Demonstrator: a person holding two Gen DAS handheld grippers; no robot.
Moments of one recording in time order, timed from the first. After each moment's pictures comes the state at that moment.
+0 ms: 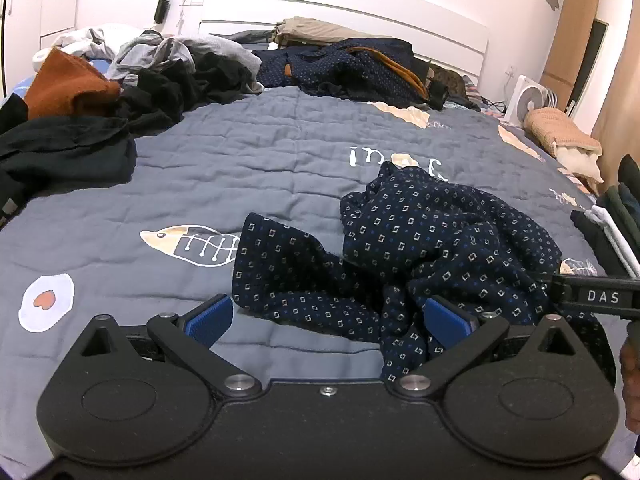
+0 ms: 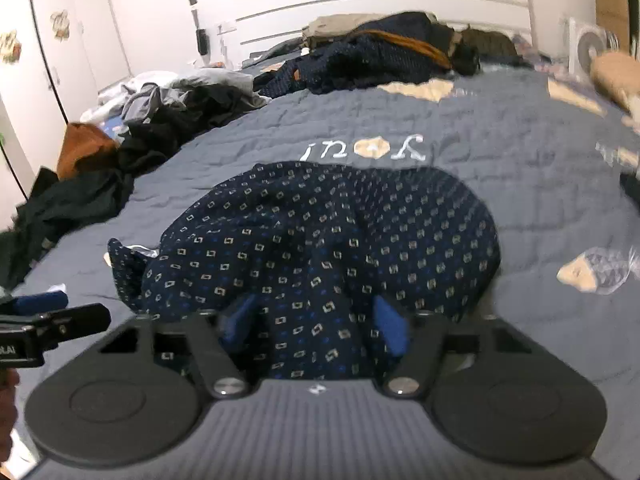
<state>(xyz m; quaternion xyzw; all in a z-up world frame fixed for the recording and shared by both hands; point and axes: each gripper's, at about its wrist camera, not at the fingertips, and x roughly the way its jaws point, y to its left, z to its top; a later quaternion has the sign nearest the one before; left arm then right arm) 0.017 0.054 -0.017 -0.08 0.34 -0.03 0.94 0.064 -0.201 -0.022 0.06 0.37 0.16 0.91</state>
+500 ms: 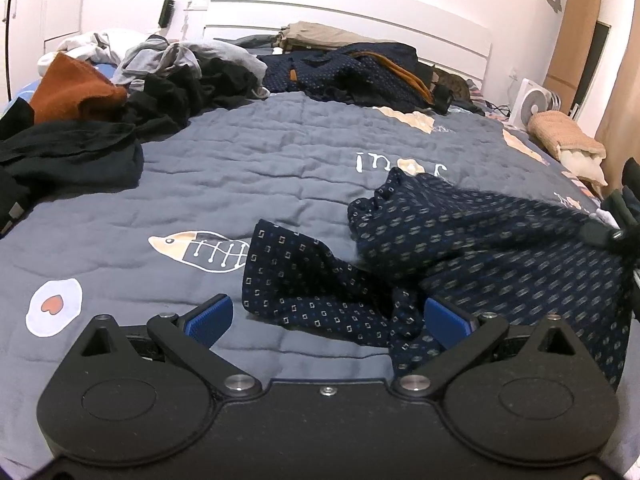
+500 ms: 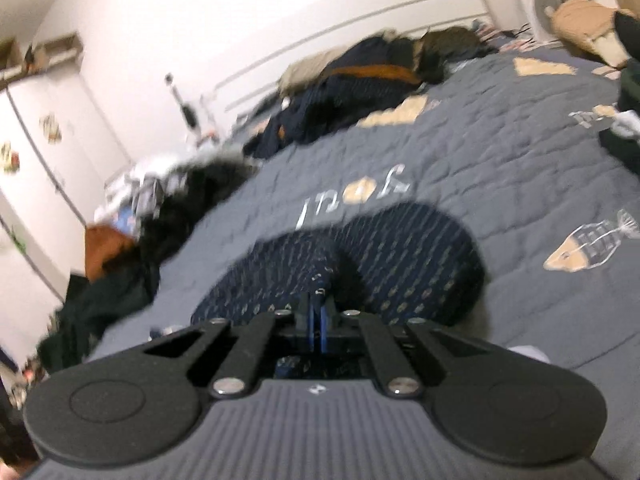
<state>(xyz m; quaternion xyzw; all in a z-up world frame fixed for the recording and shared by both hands) 0.017 0.058 -0.014 -0.08 0.33 -0.02 0.94 0.051 -0.264 0.019 0.19 0.30 0.15 0.92</state>
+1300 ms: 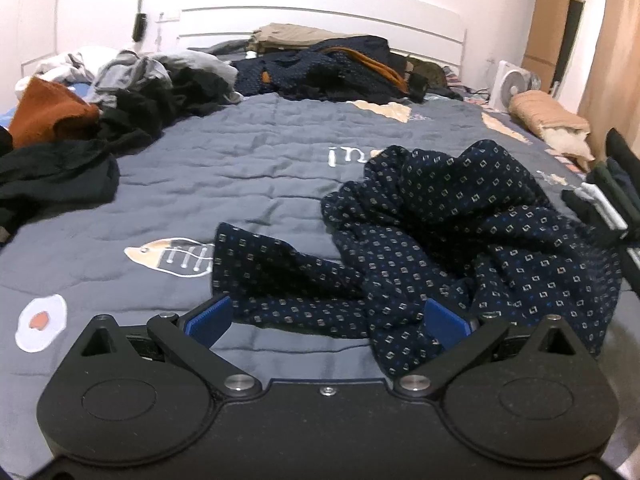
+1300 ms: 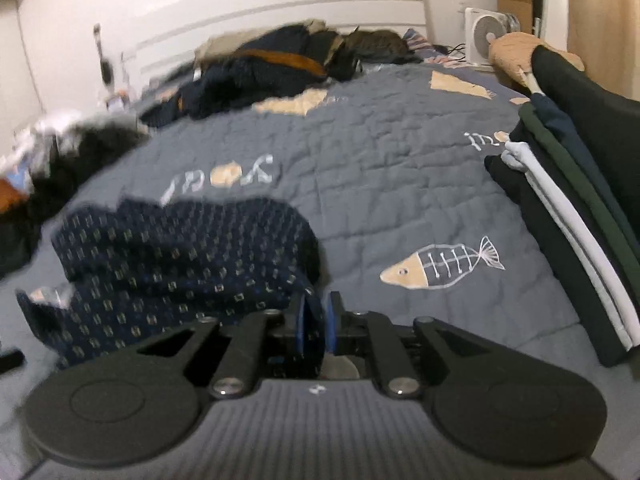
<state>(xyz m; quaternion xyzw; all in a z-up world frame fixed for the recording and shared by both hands) 0.016 0.033 -0.015 -0.03 0.33 -0.04 0.94 0.060 -0.323 0.010 0.08 0.34 0.02 0.94</state>
